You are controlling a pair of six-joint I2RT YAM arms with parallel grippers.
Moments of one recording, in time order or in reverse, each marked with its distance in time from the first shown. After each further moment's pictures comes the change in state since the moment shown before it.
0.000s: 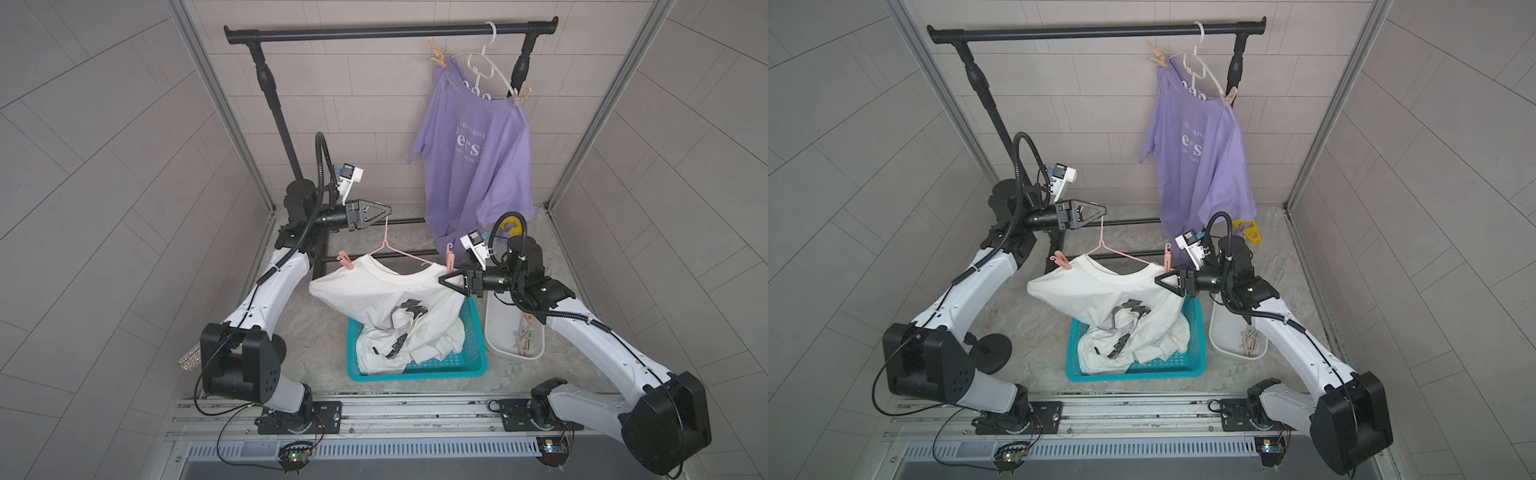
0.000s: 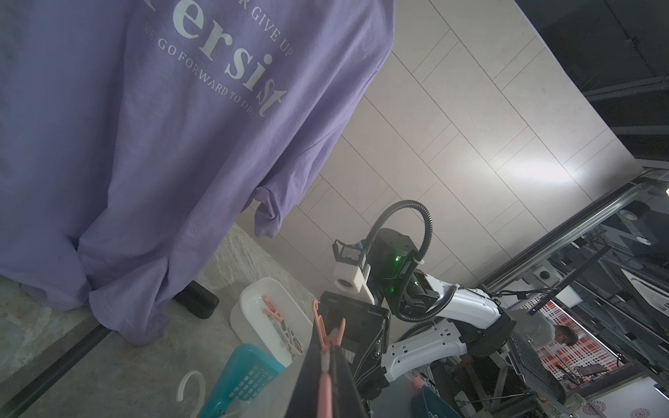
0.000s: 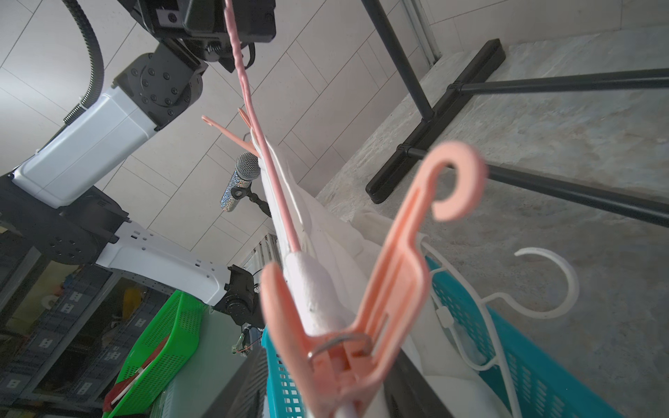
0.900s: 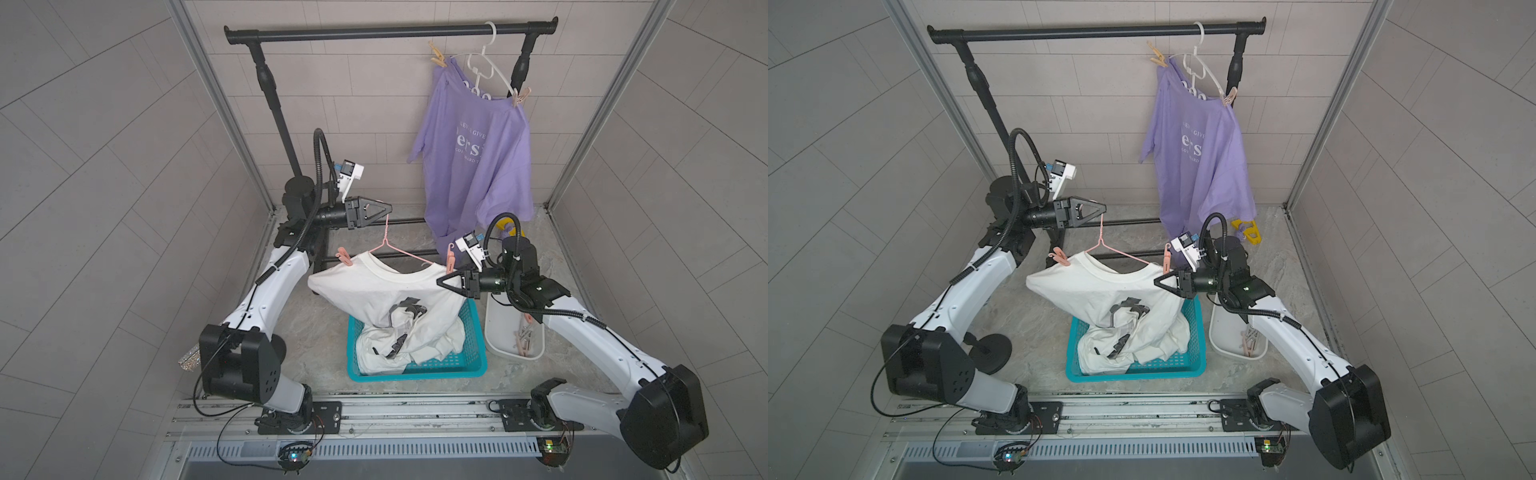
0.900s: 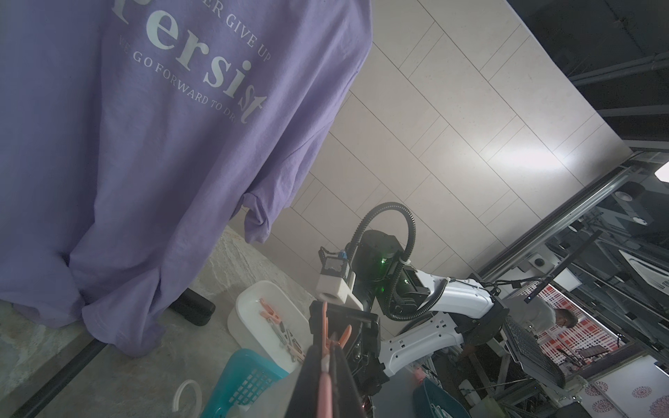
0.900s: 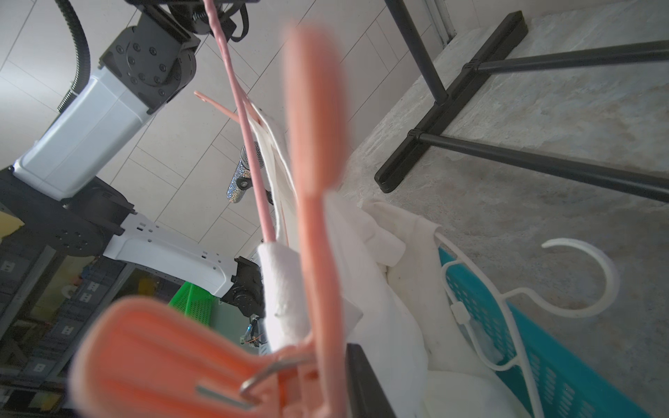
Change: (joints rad) left arm 0.000 0.001 0.029 -0.002 0.021 0.007; right arm 0.017 0.020 0.000 0.000 -0.019 0.003
